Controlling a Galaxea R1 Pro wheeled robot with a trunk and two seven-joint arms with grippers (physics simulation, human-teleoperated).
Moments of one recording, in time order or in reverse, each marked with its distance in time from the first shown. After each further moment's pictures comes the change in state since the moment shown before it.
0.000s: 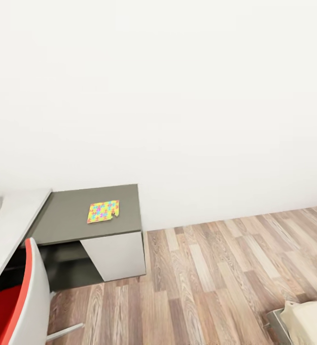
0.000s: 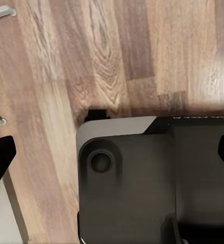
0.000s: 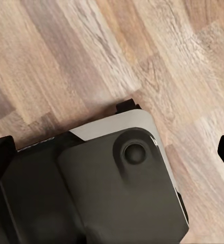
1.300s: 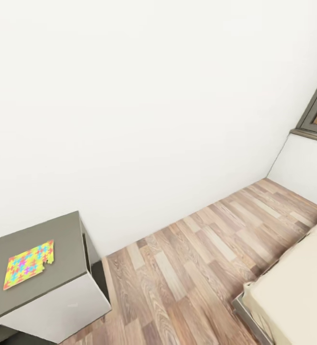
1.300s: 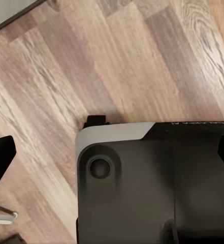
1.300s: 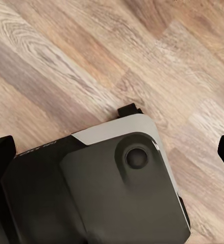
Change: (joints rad) left arm 0.000 -0.002 0.000 0.022 -0.001 -0.035 -0.001; right arm 0.000 0.000 0.000 0.000 0.000 0.000 0.000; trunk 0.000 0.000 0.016
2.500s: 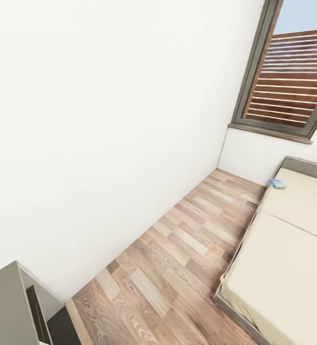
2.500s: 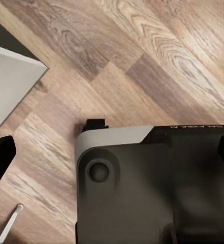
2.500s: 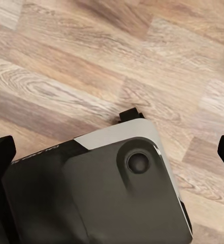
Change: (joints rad) left arm 0.000 -0.002 0.000 0.006 0.000 -0.004 0.000; right arm 0.000 0.000 0.000 0.000 0.000 0.000 0.000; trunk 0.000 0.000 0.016
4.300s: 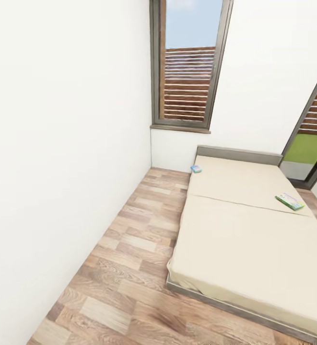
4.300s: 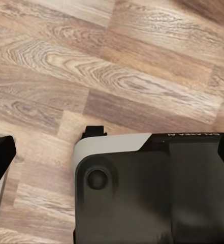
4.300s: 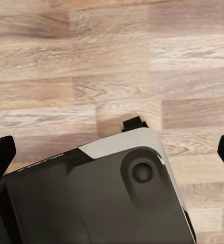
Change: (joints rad) left arm 0.000 -0.002 0.004 0.000 0.003 0.009 -0.002; right arm 0.000 0.000 0.000 0.000 0.000 0.000 0.001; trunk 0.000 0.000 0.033
